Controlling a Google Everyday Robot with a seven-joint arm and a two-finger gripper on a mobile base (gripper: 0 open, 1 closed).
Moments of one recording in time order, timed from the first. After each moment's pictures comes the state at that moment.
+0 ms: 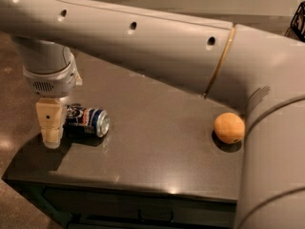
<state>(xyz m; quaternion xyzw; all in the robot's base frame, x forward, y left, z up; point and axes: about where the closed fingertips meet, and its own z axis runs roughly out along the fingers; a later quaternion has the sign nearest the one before) 0.474 0.194 0.871 -0.69 0.72 0.01 0.07</state>
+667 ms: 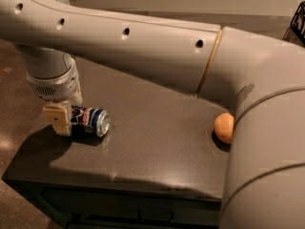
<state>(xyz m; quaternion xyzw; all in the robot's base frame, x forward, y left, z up) 0.480 0.195 0.853 -0.69 0.72 0.00 0.05</state>
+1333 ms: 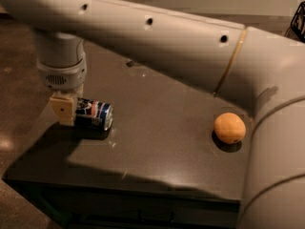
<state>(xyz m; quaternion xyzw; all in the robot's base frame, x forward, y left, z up) 0.485 0.188 0.869 -0.70 0.71 0.05 0.07</state>
